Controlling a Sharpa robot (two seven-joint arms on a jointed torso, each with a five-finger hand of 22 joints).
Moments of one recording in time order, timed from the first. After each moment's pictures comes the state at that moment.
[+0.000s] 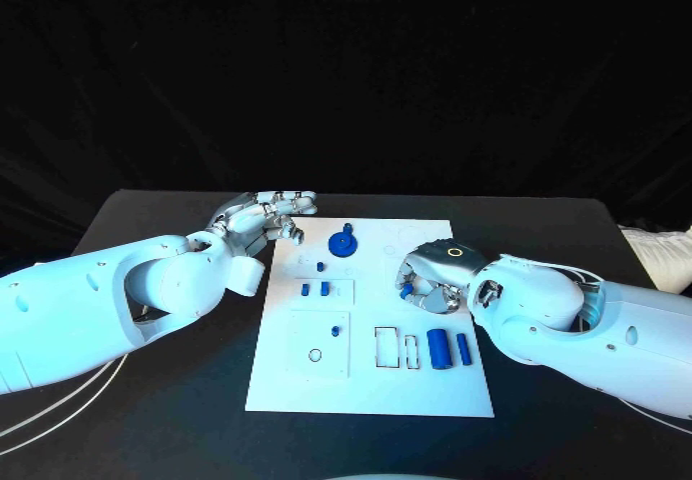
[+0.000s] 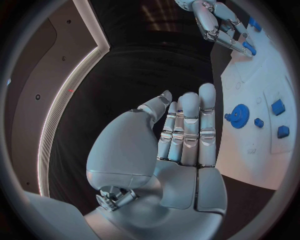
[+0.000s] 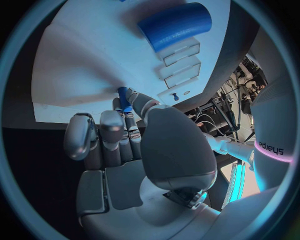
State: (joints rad) left arm 1.23 -0.94 -0.04 1.62 0.11 -0.22 0.32; left_hand 1.31 -0.08 0.40 -0.10 0.05 1.03 0.17 0.12 0.10 1.11 0.10 0.26 0.14 1.25 0.01 0.93 0.63 0.16 1.20 0.11 0.70 0.88; right arm 1.17 -0.86 -0.07 1.73 -1.80 -0.19 -0.26; right_hand 1.38 -0.11 0.42 -0.02 0.09 1.11 0.13 0.08 0.09 1.14 0.08 0.14 0.07 1.47 0.00 1.07 0.90 0.08 1.32 0.10 1.34 1.15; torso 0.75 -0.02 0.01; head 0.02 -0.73
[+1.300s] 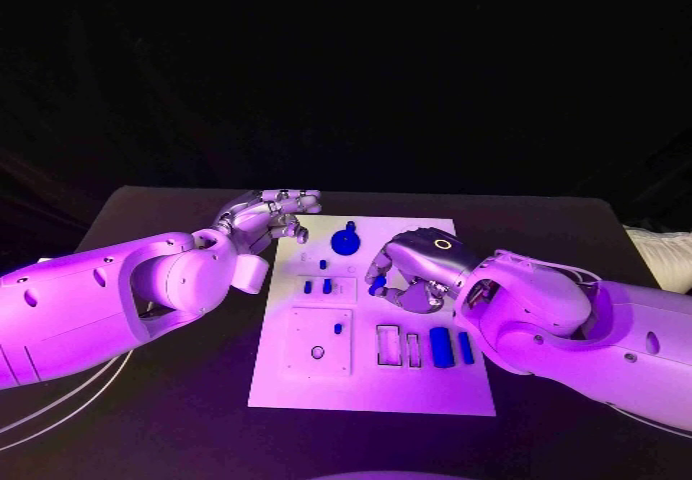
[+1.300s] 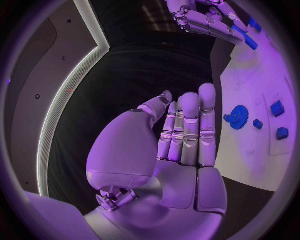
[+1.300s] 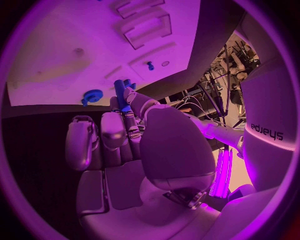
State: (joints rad) left arm 1.23 -0.93 -0.04 1.62 0.11 -0.22 0.31; left_hand 1.31 -0.08 0.40 -0.10 0.05 1.03 0.17 0.12 0.10 1.11 0.10 0.26 0.14 1.25 0.01 0.93 0.63 0.16 1.20 0.11 0.70 0.88; right arm 1.20 -0.85 -0.05 1.87 -1.75 -0.30 -0.25; right_hand 1.41 -0.09 0.48 -0.06 0.05 1.17 0.13 0.10 0.10 1.19 0.10 0.16 0.07 1.47 -0.01 1.11 0.95 0.08 1.37 0.08 1.39 1.24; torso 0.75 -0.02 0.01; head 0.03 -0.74
